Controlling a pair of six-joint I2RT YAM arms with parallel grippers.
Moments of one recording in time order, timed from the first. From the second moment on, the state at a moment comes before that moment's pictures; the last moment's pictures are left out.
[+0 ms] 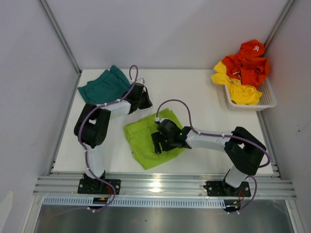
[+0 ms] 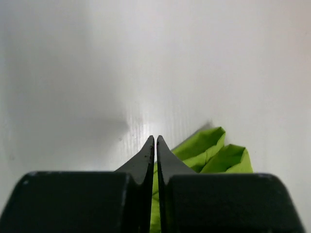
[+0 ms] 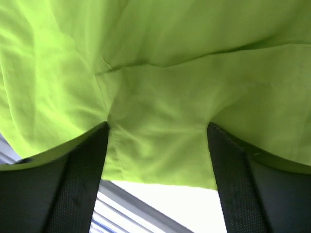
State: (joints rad) left arm -0.42 1.95 1.22 0.03 0.07 -0.59; right arm 0.95 1.66 0.95 -0.26 0.00 0.53
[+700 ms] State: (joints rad) left arm -0.42 1.28 0.80 -0.20 0.00 -0.62; right arm 0.46 1.55 1.07 -0.38 -0.33 0.34
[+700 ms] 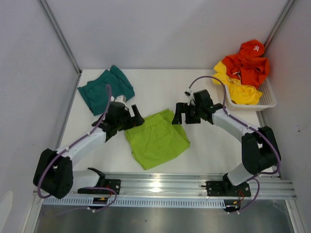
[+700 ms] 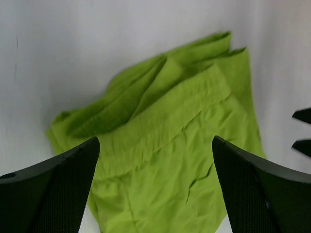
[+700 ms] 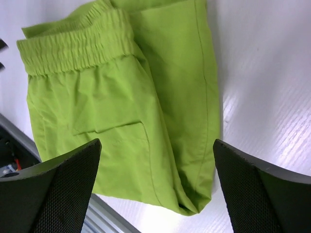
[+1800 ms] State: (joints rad) left arm -0.54 0.82 0.20 -0.05 -0.02 -0.97; right arm 0.27 1.39 0.64 -0.09 -0.50 0.46
